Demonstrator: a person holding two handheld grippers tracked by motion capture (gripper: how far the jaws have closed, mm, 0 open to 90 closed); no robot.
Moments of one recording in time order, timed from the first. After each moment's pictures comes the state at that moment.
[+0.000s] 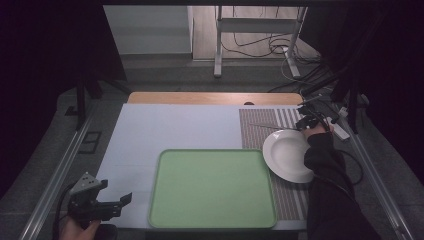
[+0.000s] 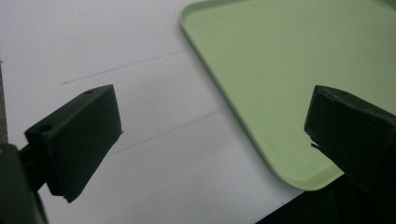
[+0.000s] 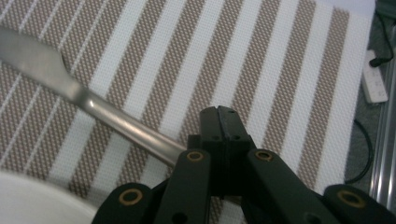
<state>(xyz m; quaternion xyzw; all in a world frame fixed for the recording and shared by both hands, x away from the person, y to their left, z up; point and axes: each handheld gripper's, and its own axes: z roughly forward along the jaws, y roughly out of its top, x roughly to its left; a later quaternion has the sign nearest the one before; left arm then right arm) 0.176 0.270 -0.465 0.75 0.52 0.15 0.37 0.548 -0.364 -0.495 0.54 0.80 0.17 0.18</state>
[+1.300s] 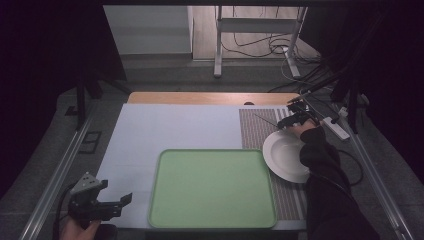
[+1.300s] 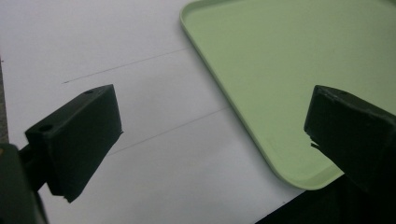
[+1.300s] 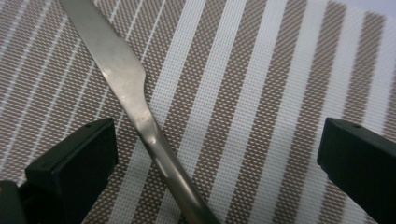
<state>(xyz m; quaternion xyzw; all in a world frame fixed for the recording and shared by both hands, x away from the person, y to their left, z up) 0.177 0.270 -0.465 0.75 0.53 0.15 0.37 0.564 -0.327 -0.500 0.55 0.80 0.16 0.15</state>
